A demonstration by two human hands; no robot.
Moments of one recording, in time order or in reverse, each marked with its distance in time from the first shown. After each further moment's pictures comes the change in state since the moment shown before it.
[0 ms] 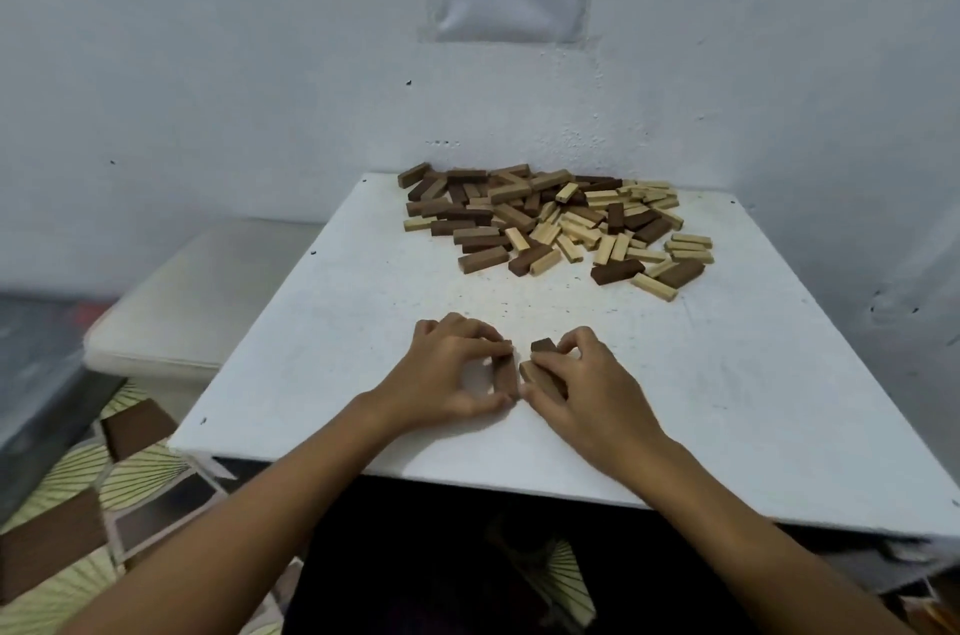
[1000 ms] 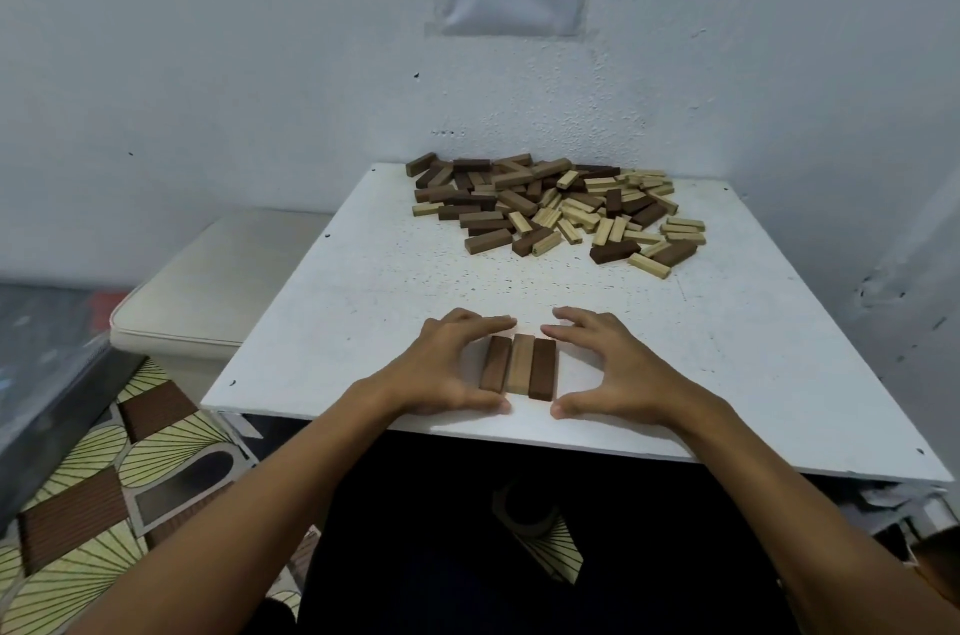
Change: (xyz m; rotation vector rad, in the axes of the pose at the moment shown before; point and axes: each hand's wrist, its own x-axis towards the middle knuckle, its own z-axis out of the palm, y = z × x) left_hand -0.030 0.017 -0.013 -0.169 -0.197 -0.176; right_hand -0.009 0.028 -0.022 0.196 -0.343 -0.021
